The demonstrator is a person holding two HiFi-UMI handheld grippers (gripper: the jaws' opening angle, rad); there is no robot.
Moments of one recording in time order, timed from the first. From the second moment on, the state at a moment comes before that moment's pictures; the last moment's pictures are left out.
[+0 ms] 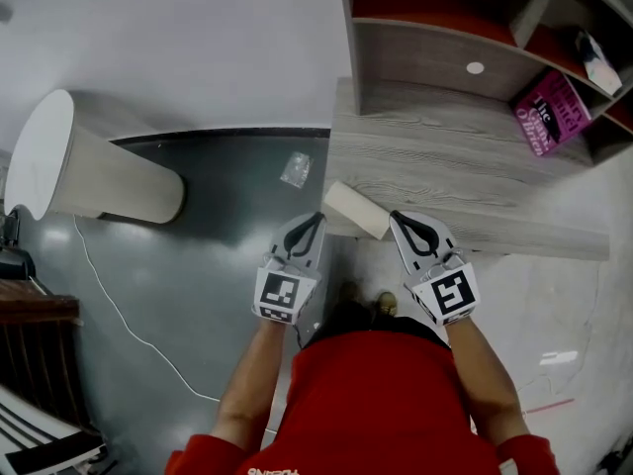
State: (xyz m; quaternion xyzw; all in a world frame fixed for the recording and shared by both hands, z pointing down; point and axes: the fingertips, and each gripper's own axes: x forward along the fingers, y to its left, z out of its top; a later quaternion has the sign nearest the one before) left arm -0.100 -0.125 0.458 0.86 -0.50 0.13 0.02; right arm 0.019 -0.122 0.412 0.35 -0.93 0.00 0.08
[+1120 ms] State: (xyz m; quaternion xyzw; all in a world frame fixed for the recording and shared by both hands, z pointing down) left arm -0.108 -0.169 0.594 0.87 -0.37 0.30 0.14; right arm -0.005 -0.142 0.528 0.33 -0.91 0.05 0.24
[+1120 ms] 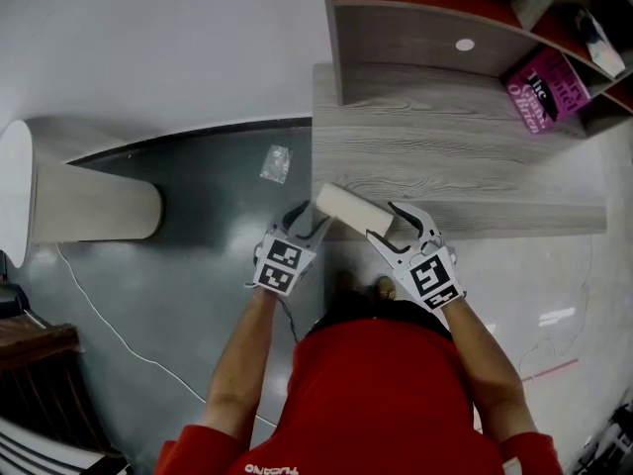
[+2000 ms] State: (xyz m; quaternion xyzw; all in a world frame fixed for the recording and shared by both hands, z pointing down) left arm -0.102 -0.171 0.611 0.87 -0.33 0.32 0.16; right arm -0.007 -0.130 0.595 0.29 -0.88 0.05 0.36
